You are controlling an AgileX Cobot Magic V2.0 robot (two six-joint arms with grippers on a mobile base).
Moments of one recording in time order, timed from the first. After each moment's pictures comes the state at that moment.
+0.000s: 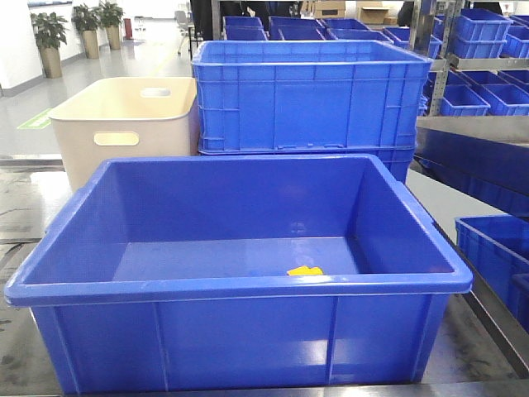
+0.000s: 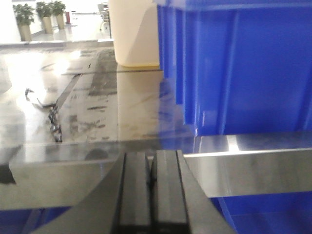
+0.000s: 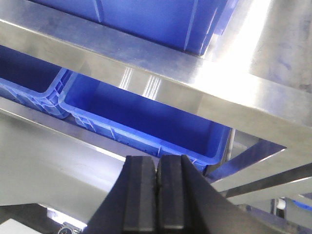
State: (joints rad) left arm 0.00 -0.01 0.01 -0.13 0.17 0.12; right arm 0.30 0.73 -0.67 0.05 0.84 -0.12
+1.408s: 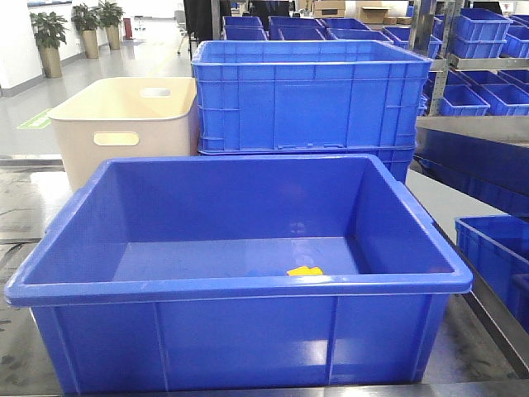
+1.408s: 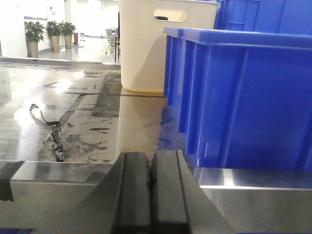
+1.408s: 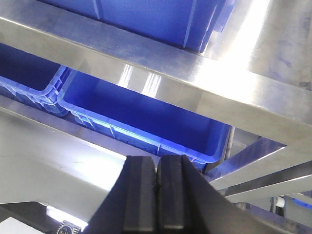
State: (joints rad) left arm 0.00 -0.01 0.03 0.02 0.05 -0.10; right arm 0.30 0.73 -0.67 0.05 0.84 -0.12
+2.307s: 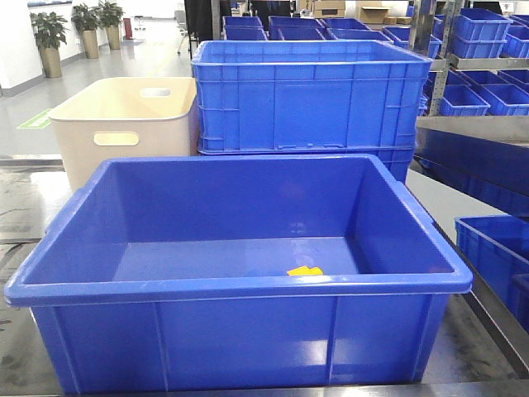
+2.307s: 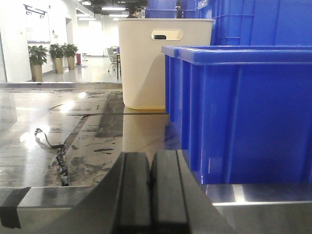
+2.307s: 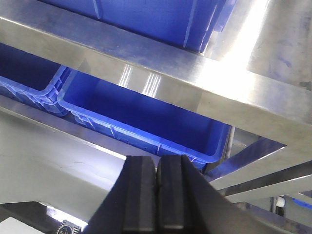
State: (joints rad) left arm 0.00 -0.01 0.03 0.01 -0.01 -0.03; right arm 0.30 0.73 -0.67 0.05 0.84 -0.12
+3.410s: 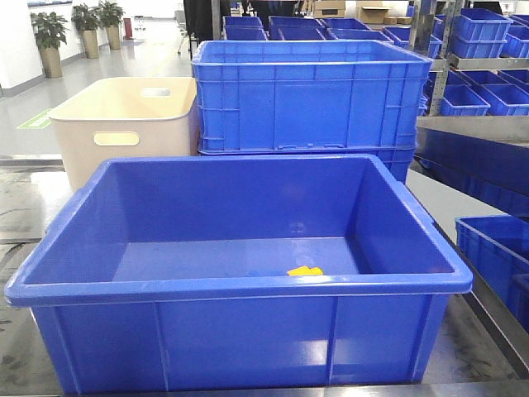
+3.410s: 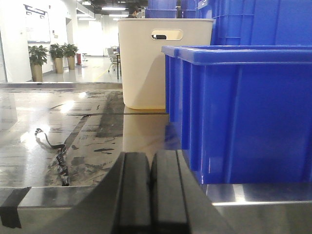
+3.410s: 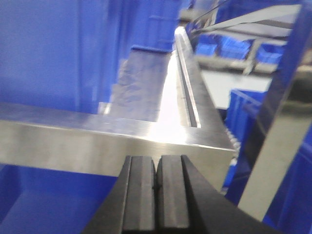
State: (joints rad) left arm 0.00 -0.01 0.03 0.01 -0.01 -0.03; right arm 0.01 0.02 0.00 0.02 0.20 -0.18
